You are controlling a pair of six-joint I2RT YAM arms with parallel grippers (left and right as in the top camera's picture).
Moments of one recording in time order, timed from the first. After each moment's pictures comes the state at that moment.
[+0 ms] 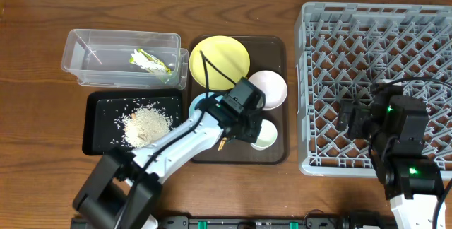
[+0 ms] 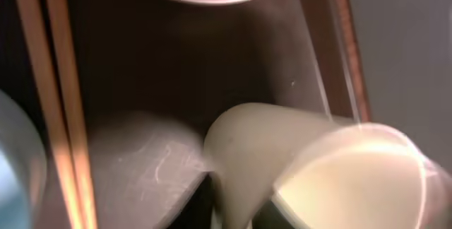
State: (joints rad) left arm -0.72 1.68 1.02 -0.55 0.23 -0.41; right arm -0.03 0.85 0.73 -0.62 -0.01 0.10
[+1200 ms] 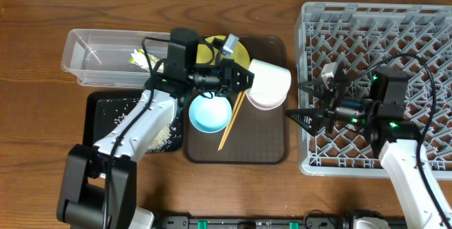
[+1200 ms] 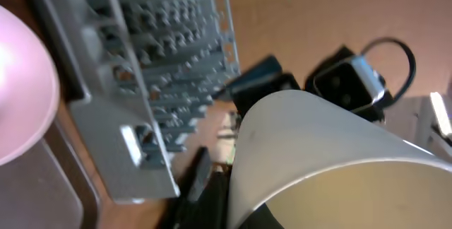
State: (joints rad) left arm -0.33 1.64 1.03 0.08 1.23 -0.88; right arm -0.03 1.24 0.74 -0.24 -1.19 -0.25
